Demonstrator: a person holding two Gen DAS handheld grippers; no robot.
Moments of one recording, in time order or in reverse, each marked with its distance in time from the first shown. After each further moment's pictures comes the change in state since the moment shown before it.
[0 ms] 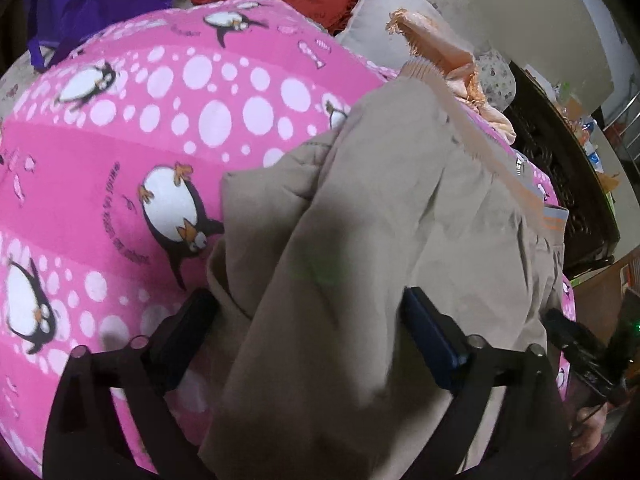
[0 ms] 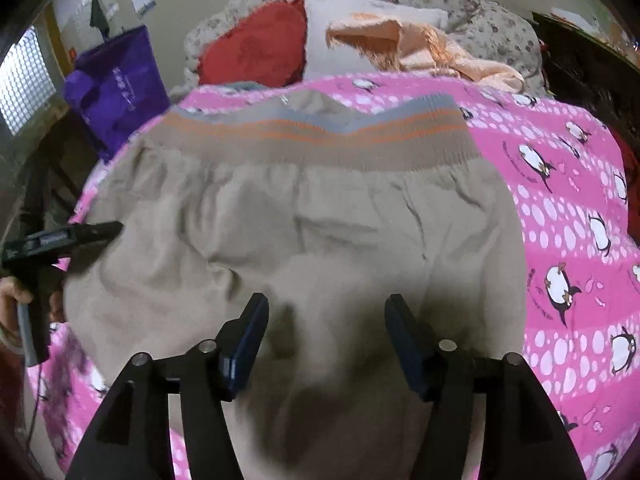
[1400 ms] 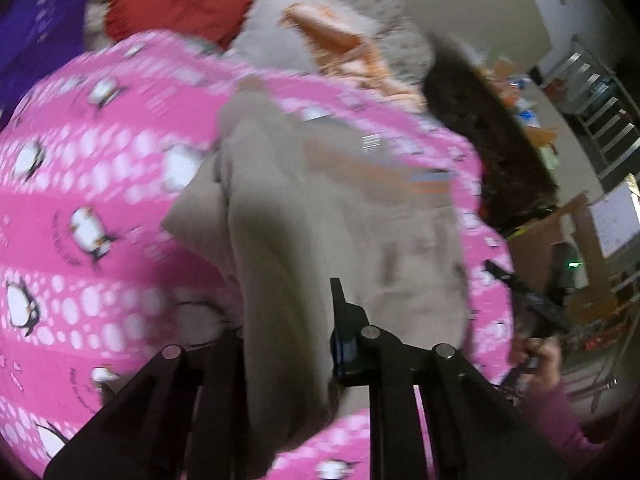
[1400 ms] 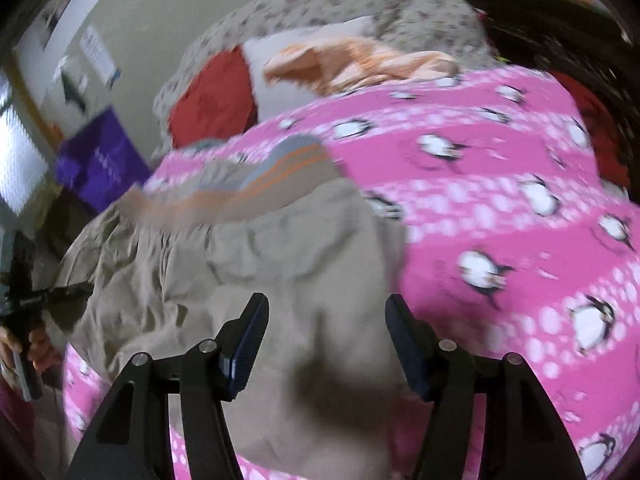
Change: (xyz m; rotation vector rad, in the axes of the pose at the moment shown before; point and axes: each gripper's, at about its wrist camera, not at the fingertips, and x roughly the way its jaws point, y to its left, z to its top) left arm -0.081 -0.107 0.003 0.173 0.062 -0.195; right arm -0.061 -0.117 -0.011 0.247 -0.102 0.102
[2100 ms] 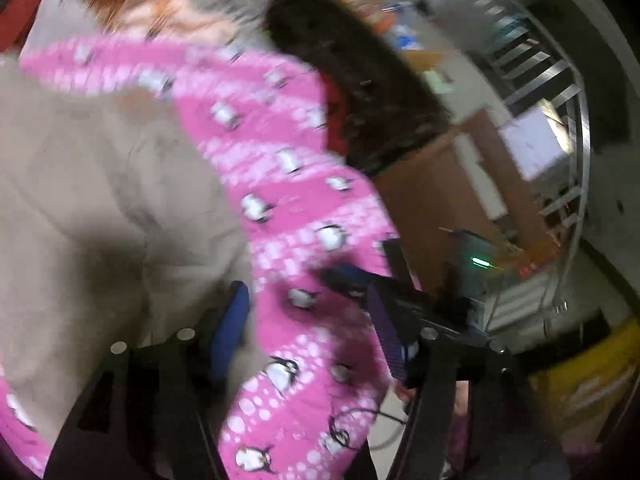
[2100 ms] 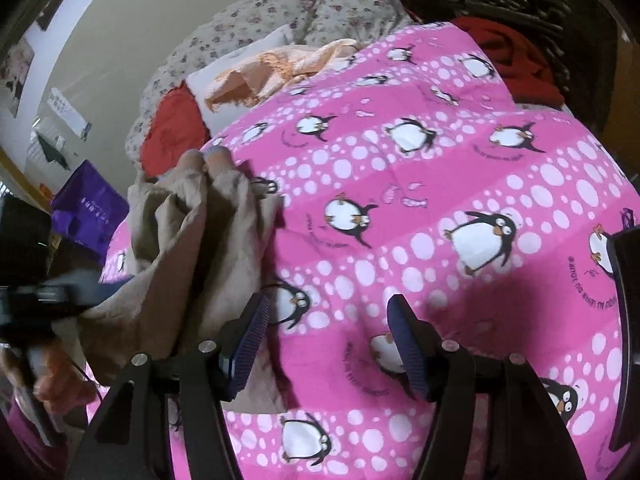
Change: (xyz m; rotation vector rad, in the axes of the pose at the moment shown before) left arm 0.100 -0.221 -0.010 0.225 0.146 -0.373; right arm -0.052 -0.095 -0.044 0.160 -0.006 -0.001
